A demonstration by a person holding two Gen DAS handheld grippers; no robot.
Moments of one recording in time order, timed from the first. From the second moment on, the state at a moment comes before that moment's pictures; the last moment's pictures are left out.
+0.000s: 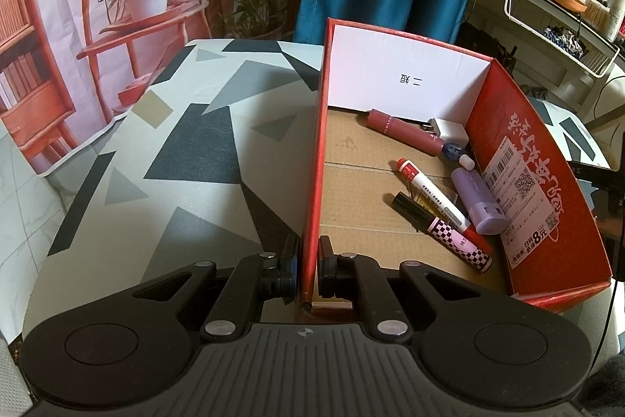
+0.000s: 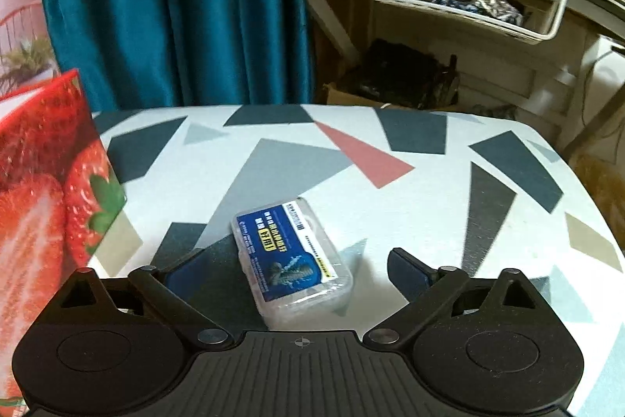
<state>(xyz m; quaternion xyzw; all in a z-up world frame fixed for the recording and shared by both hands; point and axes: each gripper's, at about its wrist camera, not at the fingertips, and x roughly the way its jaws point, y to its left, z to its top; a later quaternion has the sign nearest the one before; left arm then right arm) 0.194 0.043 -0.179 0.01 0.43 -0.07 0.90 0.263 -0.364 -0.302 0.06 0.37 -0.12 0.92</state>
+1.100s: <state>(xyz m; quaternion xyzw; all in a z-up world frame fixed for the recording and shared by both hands) 0.195 0.043 -0.179 0.00 0.44 -0.07 0.90 0.298 -0.330 -0.310 -0.07 0.40 0.04 0.91</state>
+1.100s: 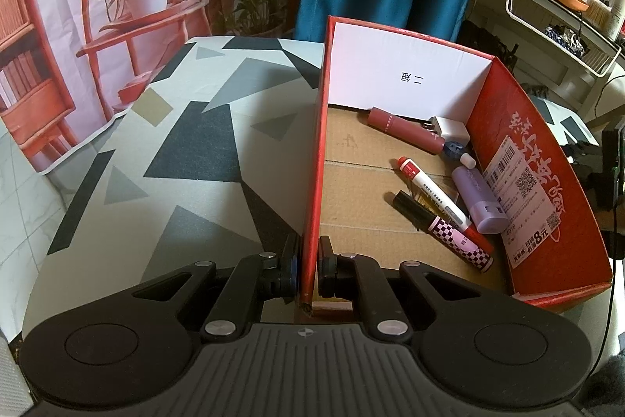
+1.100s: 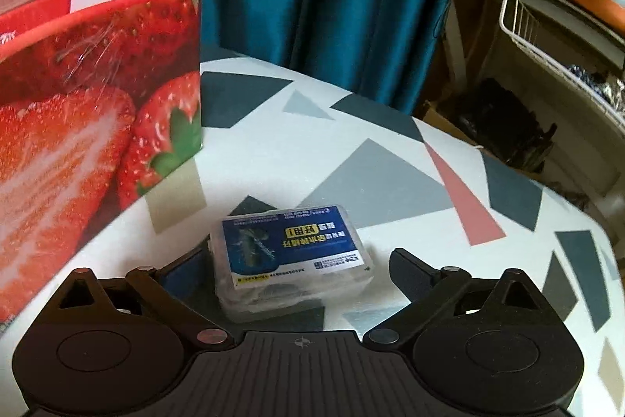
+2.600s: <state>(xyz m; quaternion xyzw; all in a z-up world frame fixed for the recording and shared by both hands) 0.193 0.041 -0.178 0.01 0.43 -0.07 0.90 0.226 -0.282 -0.290 0.00 0.32 -0.04 0.95</state>
